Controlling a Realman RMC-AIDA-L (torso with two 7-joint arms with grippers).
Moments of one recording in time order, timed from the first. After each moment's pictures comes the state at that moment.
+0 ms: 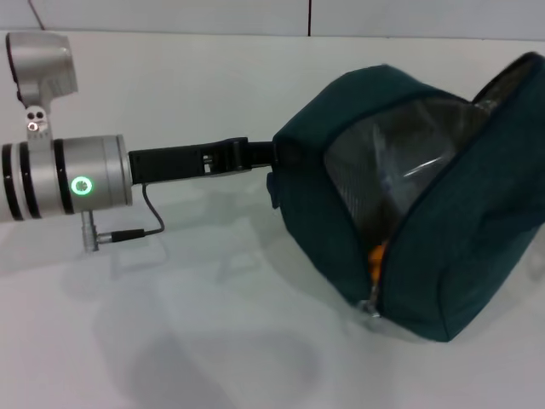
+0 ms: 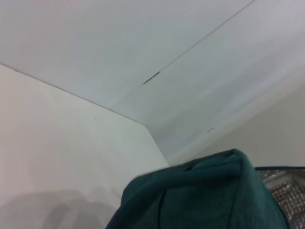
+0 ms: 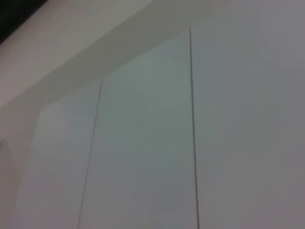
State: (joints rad) left arm -0.47 -2.08 1.06 0.71 1.61 1.47 -2.12; right arm 0.31 2.00 -1.20 -0.30 -0.60 -1.84 0.59
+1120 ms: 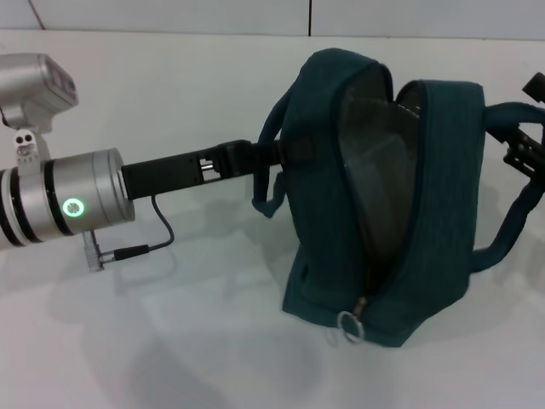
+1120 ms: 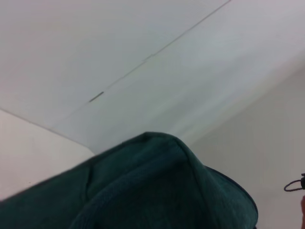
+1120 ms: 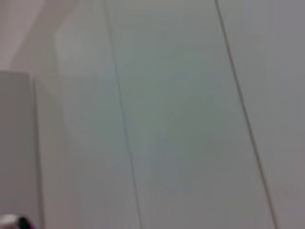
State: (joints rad) left arm -0.46 -2.09 1.06 0.58 1.45 1.60 -1.97; right arm 0.35 2.01 -1.23 -0.30 -0.85 -1.64 0.80
